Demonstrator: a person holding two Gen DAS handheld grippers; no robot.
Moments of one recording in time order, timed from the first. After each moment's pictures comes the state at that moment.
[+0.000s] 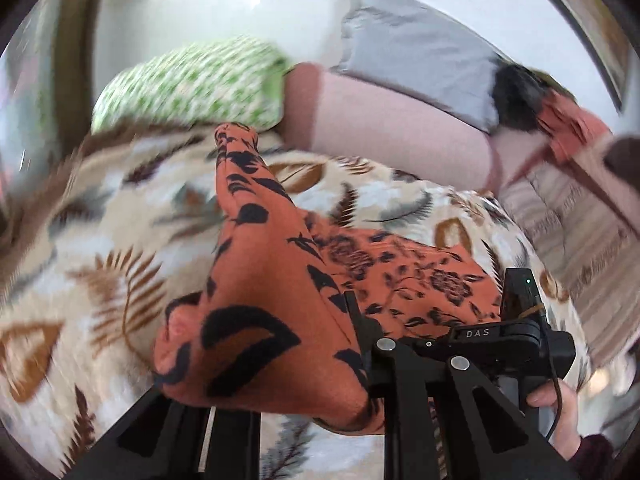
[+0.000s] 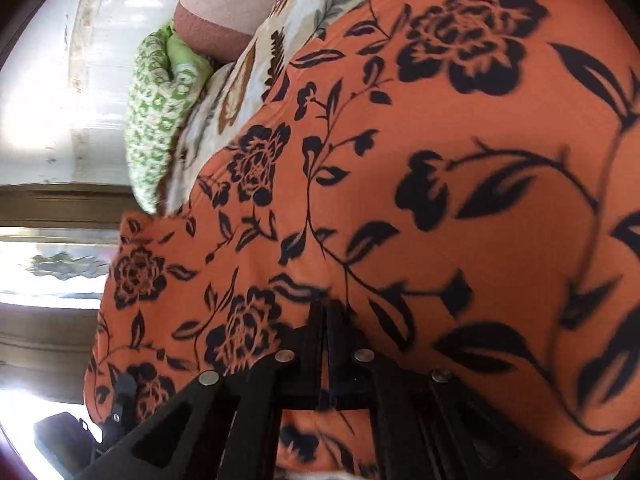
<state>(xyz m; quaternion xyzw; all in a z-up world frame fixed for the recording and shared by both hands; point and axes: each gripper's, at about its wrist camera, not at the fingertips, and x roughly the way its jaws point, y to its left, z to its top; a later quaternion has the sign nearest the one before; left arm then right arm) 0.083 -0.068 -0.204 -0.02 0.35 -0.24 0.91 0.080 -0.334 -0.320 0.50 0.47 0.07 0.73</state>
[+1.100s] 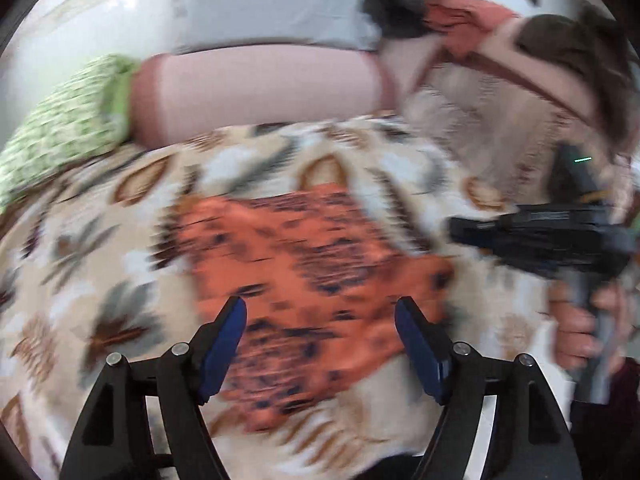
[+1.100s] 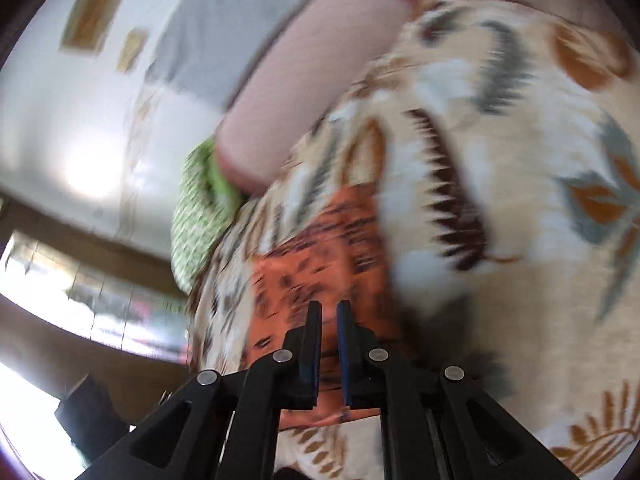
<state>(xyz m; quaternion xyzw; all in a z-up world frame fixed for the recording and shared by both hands) 0.041 -0.225 -0.194 0.12 0.39 -0.34 0.85 -0.047 -0.516 -0.223 0.46 0.33 0.03 0.82</state>
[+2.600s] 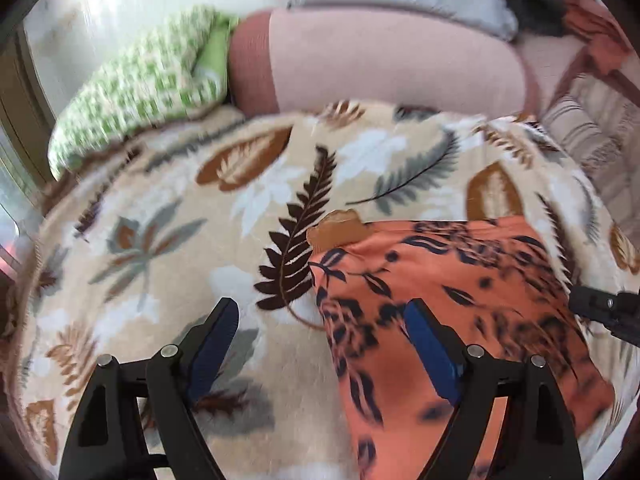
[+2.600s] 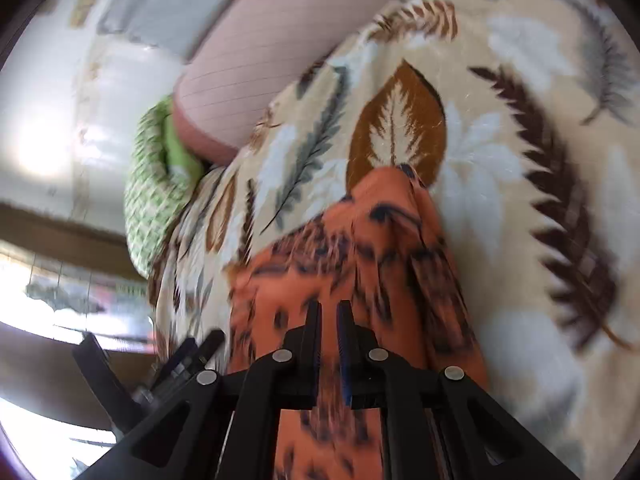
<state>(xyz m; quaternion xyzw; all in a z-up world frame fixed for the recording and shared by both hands) 0.171 -0.231 -0.226 0.12 0.42 -0.17 0.88 0.081 -0.491 -0.247 0.43 0.41 -0.01 0.80</state>
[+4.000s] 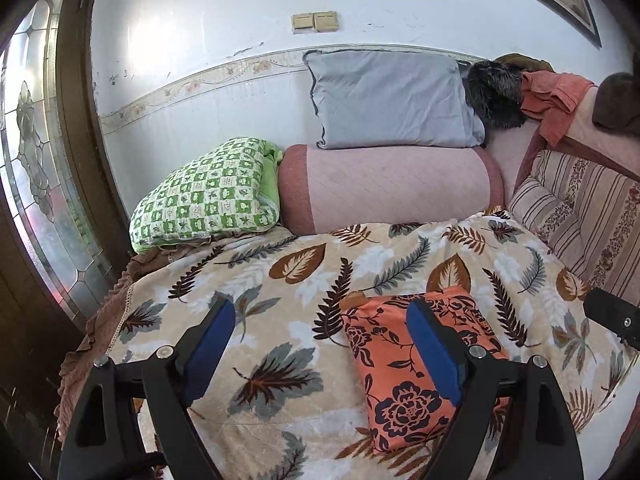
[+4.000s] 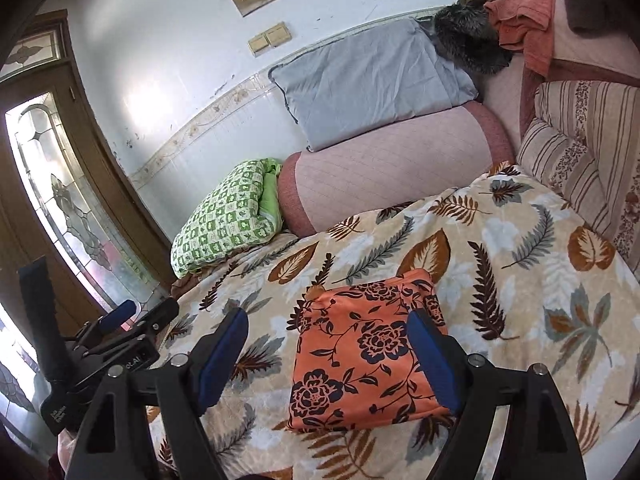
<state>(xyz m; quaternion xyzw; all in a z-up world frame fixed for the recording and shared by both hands) 0.015 -0.153 -0.074 0.10 0.24 -0.16 0.95 -0.104 -0.372 -0.074 0.23 0.23 -0.05 0.94</state>
